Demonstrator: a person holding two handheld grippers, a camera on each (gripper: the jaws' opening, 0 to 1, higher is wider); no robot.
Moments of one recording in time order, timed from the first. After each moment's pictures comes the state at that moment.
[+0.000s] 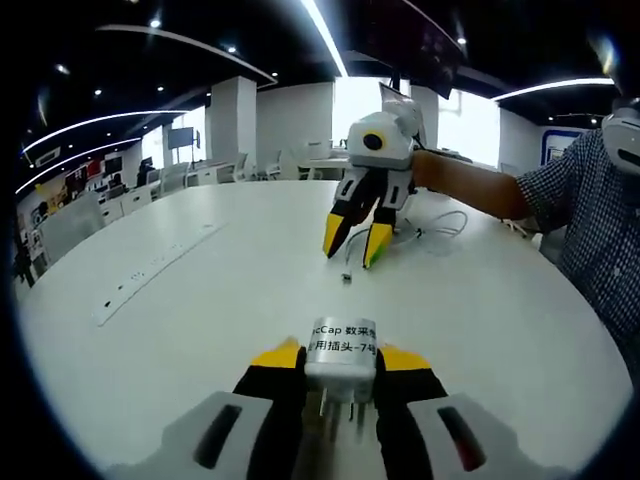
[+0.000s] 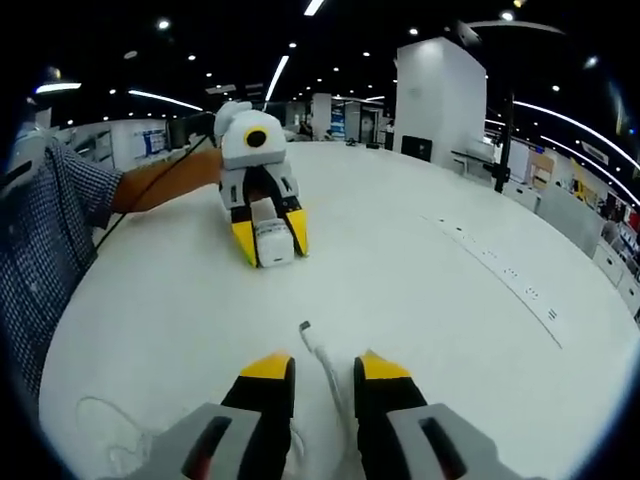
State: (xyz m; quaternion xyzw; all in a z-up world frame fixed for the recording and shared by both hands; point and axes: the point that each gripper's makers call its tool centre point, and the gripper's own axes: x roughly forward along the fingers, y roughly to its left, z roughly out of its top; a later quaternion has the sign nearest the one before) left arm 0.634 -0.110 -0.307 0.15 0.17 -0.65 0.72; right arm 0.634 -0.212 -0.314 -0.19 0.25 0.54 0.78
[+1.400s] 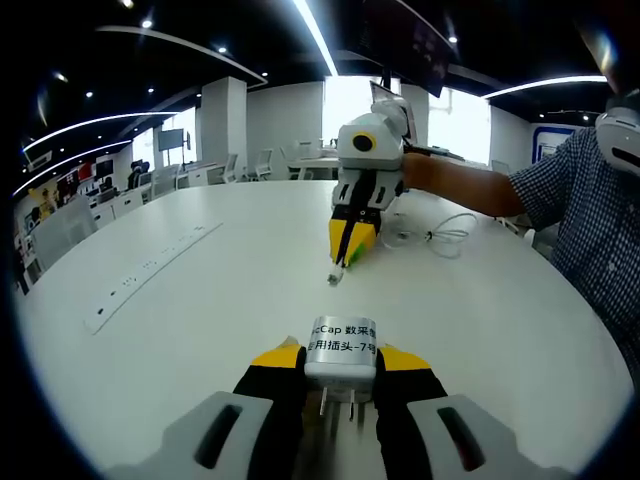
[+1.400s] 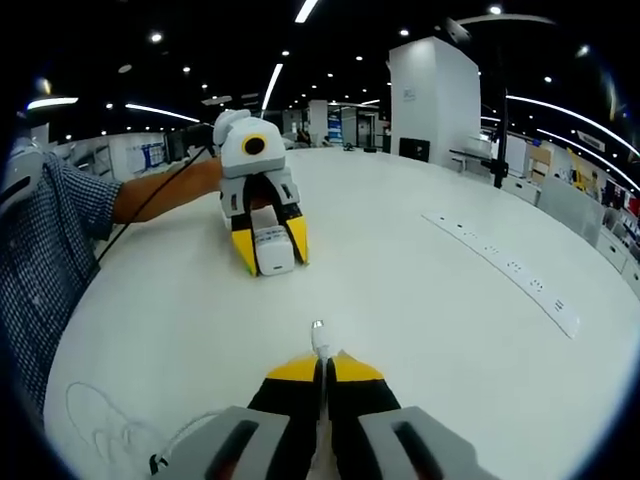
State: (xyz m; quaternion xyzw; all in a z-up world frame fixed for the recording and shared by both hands) left arm 0.618 -0.118 -0.306 0.16 0.17 -0.67 0.71; right arm 0.633 -0.208 -0.315 -0.16 0.25 0.54 0.79
